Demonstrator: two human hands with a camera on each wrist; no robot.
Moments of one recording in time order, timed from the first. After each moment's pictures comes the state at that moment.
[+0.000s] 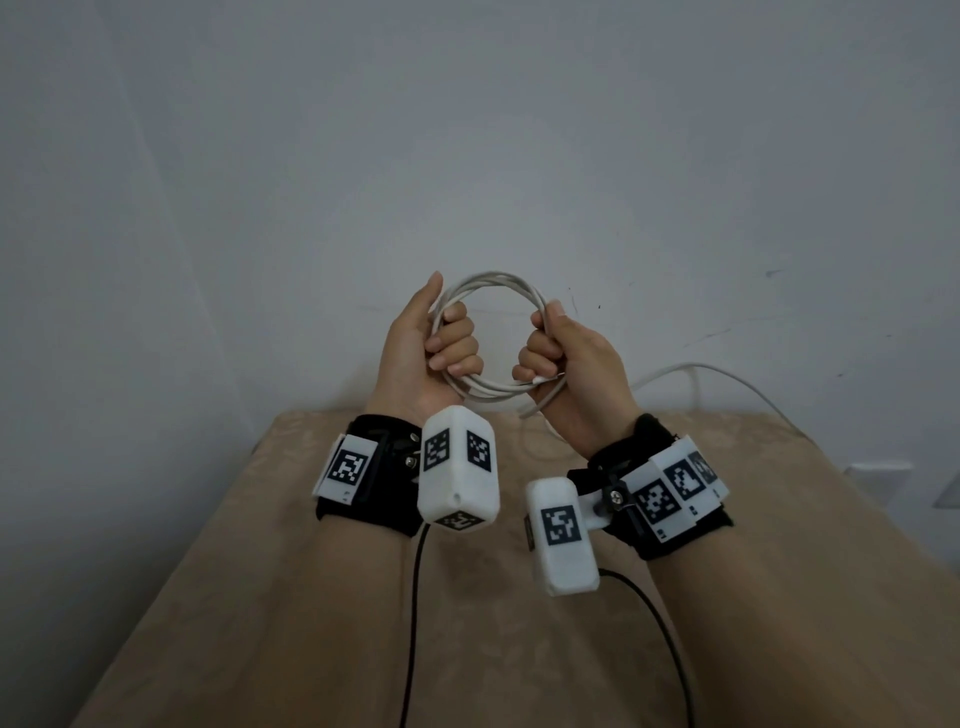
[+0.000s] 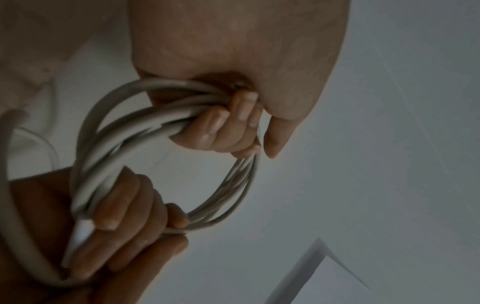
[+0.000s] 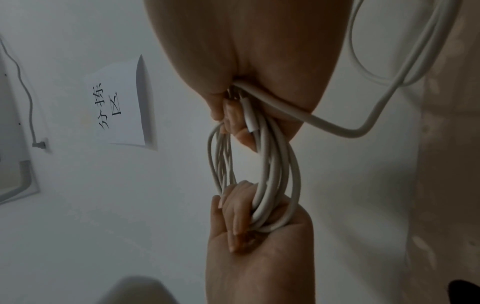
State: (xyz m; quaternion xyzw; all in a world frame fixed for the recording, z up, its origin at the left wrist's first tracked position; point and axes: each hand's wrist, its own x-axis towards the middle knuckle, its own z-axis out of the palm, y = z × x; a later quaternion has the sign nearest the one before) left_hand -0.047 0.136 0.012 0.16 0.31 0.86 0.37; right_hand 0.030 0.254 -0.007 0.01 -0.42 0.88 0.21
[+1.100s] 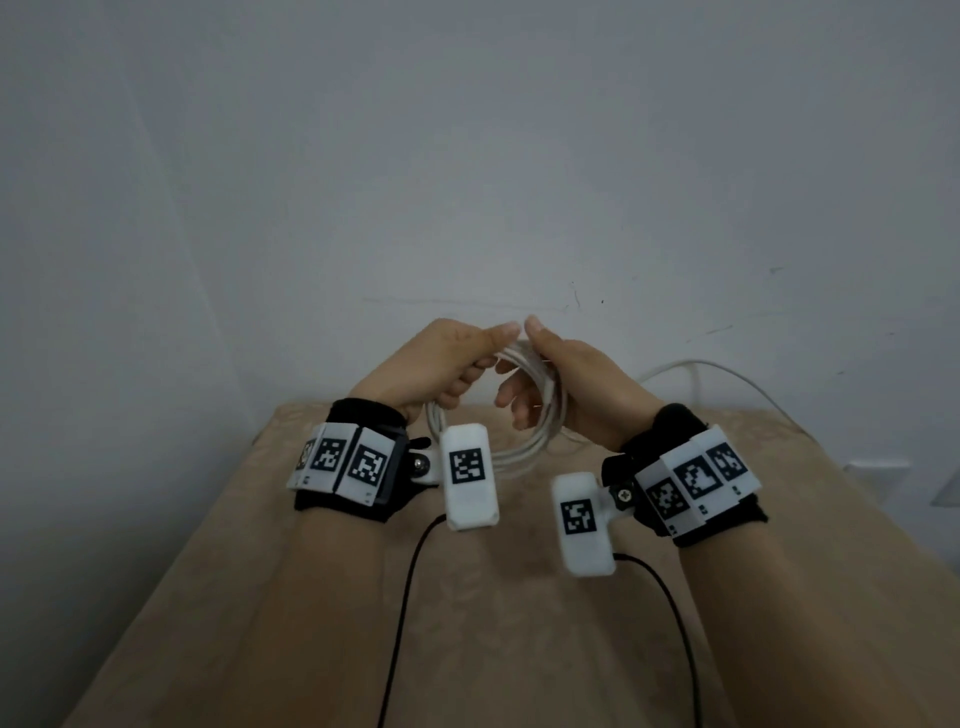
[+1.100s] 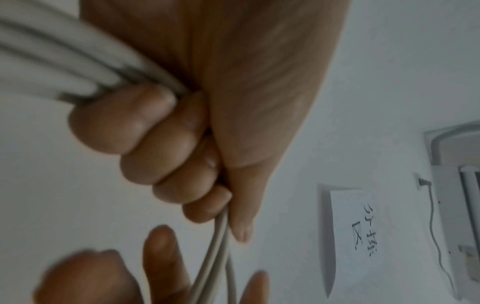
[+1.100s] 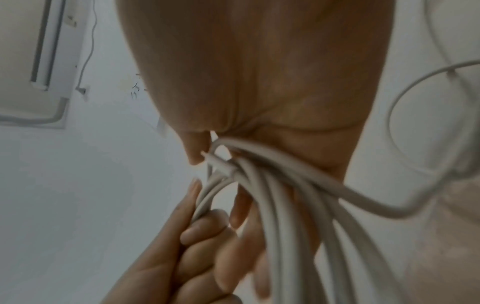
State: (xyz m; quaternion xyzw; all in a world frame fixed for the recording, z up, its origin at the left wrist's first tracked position) left_hand -0.037 0.124 0.012 0.34 0.74 0.55 0.20; right_hand 0.047 0.265 -0.002 -0.02 -0.71 0.71 0.04
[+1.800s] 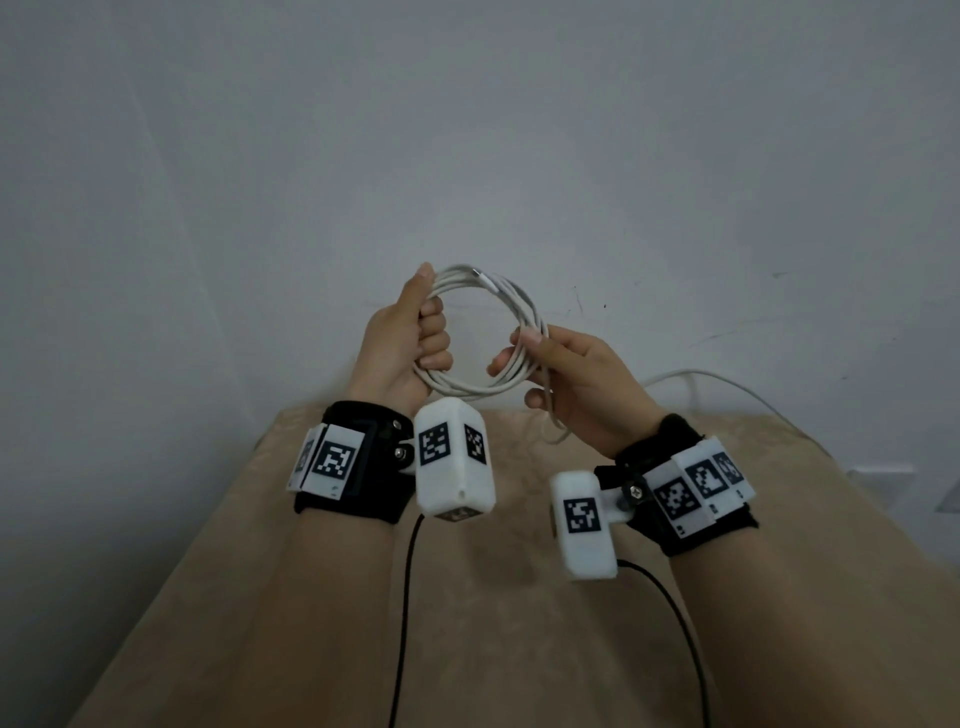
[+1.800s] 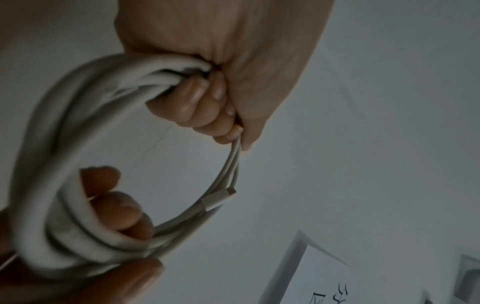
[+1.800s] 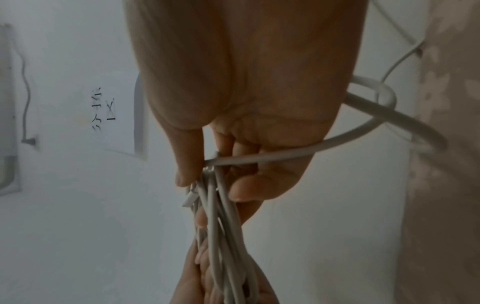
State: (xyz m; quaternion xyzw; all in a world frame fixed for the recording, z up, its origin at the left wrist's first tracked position) left_hand -0.049 0.123 0.019 0.13 0.49 0.84 0.19; right_hand 0.045 0.262 -0.006 0.04 -0.63 0.77 0.13
